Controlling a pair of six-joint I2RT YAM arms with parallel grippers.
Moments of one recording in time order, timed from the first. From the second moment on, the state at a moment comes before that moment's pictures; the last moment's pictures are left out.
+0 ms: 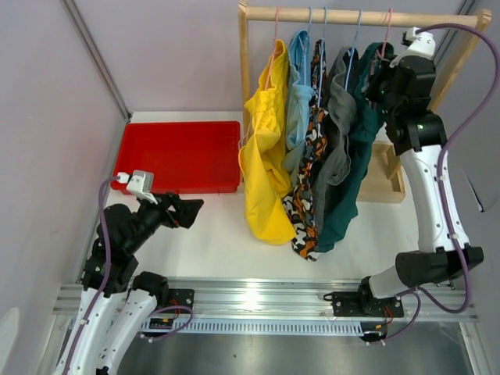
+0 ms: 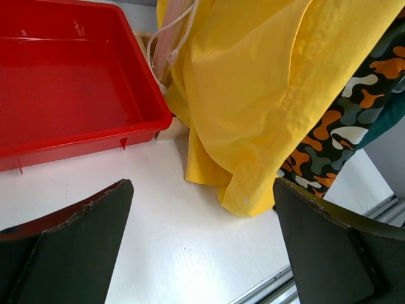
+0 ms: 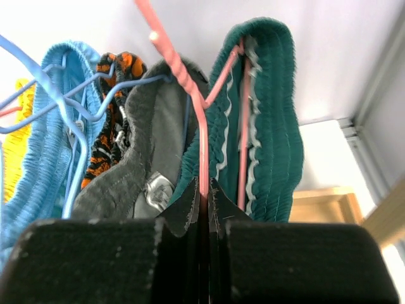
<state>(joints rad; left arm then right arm) -0.26 0.40 0.70 -0.47 0.26 -0.38 0.16 1.51 1.89 -0.51 0.20 0.23</state>
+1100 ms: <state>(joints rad) -1.45 1.61 1.59 -0.16 -0.20 -0.06 0.41 1.06 1.66 -0.89 0.52 0.42</state>
